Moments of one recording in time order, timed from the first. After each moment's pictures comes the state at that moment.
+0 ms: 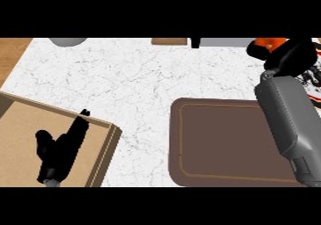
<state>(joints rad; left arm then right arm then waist) 0.00 0.49 -0.43 -1.54 0.46 0.34 0.13 -0.83 -0.26 -0.08 -0.86 1.30 -0.85 1.03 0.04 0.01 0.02</state>
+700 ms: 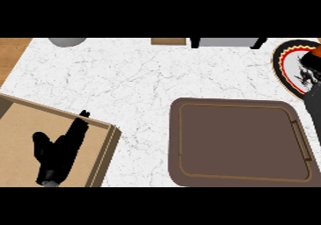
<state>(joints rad) 0.02 0.48 -0.42 -1.55 0.48 0.34 0.12 -0.79 -0.47 -0.29 -0.59 1.15 -1.10 0.77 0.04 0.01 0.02</state>
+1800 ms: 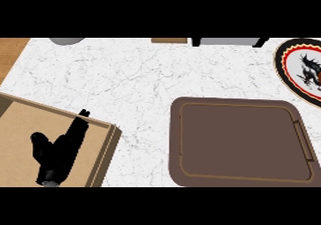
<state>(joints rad) 0.02 0.48 -0.42 -1.56 0.48 0.35 0.12 -0.77 -0.58 -0.57 -0.45 0.60 -0.85 0.18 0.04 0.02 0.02</state>
